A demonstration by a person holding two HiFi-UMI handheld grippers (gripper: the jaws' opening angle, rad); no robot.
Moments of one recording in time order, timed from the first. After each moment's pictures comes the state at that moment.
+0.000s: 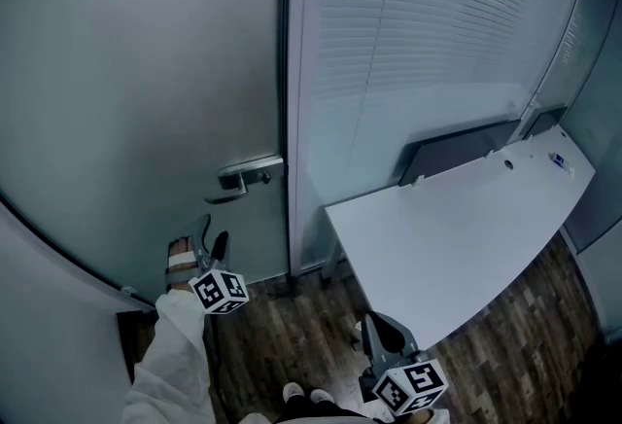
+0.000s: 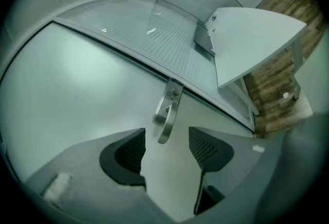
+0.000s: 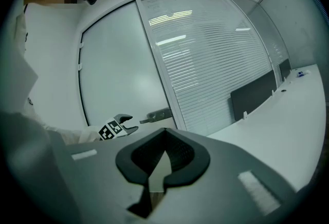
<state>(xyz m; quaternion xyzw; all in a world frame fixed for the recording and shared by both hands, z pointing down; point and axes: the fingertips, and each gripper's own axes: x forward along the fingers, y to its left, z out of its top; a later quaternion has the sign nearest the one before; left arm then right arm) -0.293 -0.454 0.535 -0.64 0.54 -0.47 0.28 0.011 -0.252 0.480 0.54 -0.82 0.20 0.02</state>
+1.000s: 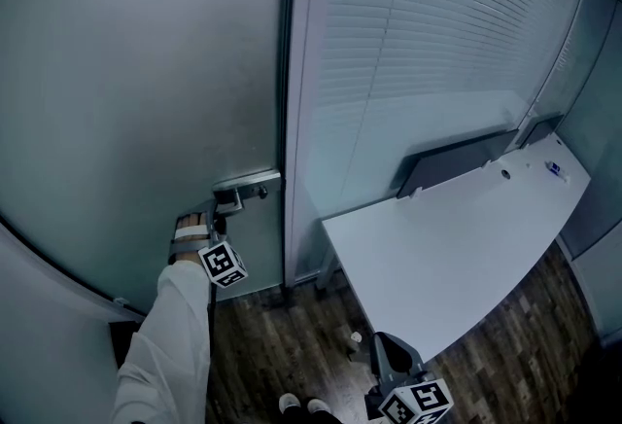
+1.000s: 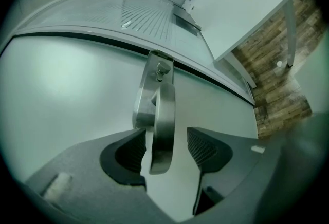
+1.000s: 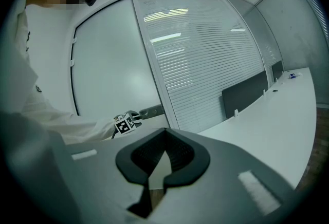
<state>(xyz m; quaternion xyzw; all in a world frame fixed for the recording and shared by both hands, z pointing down) -0.303 -0.559 0.581 -0.60 0.46 -0.57 0.31 0.020 -0.251 0.478 0.57 -0.80 0.21 0.03</state>
